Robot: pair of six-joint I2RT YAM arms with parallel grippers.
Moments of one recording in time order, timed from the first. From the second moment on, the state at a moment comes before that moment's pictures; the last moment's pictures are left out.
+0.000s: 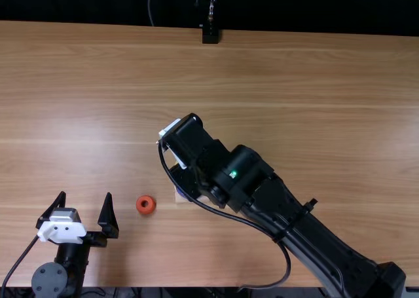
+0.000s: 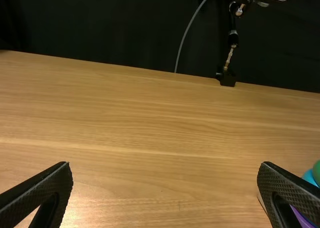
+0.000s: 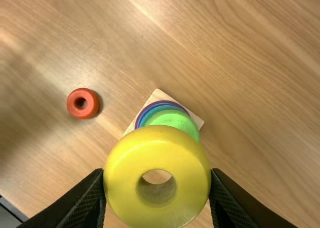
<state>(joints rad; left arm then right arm) -0.05 0.01 0.03 -0.08 0.02 -0.19 0.81 1.75 1.74 -1.08 0.07 0.02</state>
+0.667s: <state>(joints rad) -0.05 0.01 0.03 -0.08 0.02 -0.19 0.80 1.75 1.74 -1.08 0.07 0.02</state>
